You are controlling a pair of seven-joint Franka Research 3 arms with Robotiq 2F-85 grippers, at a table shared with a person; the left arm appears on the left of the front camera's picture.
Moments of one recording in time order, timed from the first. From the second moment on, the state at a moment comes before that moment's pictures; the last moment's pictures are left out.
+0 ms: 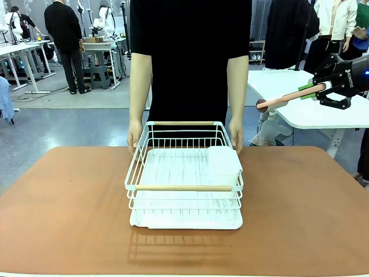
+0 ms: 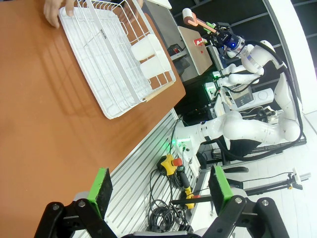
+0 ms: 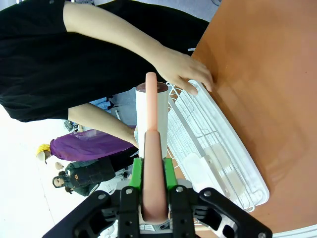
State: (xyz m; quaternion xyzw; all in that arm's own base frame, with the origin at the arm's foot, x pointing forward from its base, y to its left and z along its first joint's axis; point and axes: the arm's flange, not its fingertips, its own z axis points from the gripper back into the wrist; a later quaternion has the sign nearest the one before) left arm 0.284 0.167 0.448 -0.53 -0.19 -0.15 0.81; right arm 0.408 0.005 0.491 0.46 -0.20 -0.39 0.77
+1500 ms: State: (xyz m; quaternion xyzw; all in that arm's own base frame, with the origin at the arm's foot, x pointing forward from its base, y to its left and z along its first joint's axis) left arm 0.284 0.167 0.448 -0.53 -0.19 -0.15 0.81; right arm 0.408 0.005 0.491 0.46 -0.20 -0.39 0.77
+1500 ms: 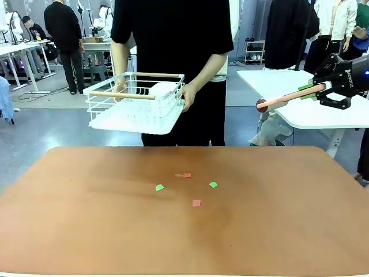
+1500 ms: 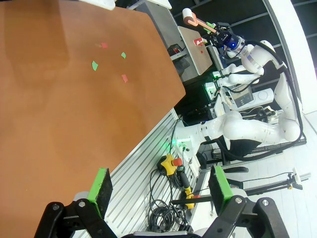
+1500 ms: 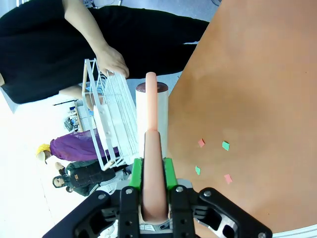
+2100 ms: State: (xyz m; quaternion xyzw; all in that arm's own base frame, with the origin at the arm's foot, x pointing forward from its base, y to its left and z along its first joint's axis) left arm 0.284 0.167 0.448 -0.53 -0.19 -0.15 0.81; right arm 0.401 0.004 0.473 0.41 -0.12 -0.27 0.86
